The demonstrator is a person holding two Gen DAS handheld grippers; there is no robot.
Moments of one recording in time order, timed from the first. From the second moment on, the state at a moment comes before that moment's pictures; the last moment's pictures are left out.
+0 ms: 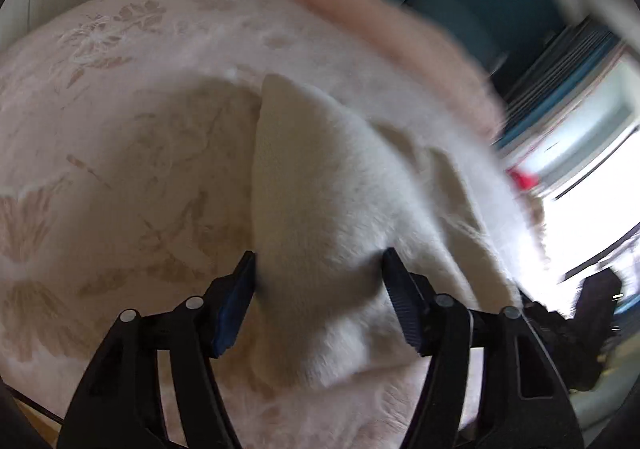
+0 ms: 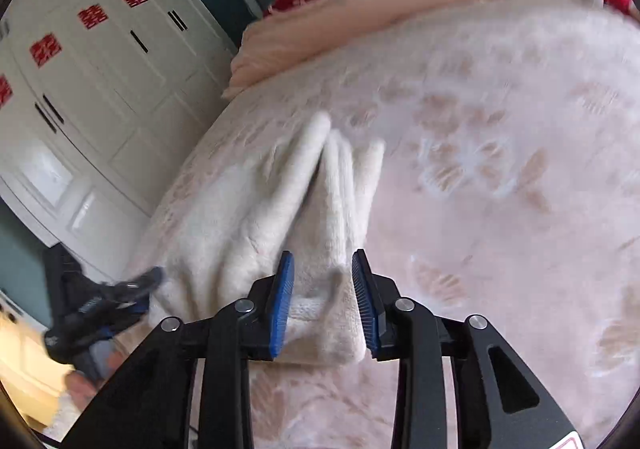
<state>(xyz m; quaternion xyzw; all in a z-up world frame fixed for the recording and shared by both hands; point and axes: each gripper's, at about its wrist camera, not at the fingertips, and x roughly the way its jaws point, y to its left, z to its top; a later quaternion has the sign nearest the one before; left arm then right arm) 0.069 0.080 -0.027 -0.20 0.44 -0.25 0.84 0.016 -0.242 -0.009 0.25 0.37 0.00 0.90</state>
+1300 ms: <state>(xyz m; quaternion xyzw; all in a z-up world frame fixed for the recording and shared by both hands) 0.073 -0.016 -0.033 -0.01 0.46 -0.19 0.87 0.054 -0.186 -0.042 0.13 0.48 0.00 0.87</state>
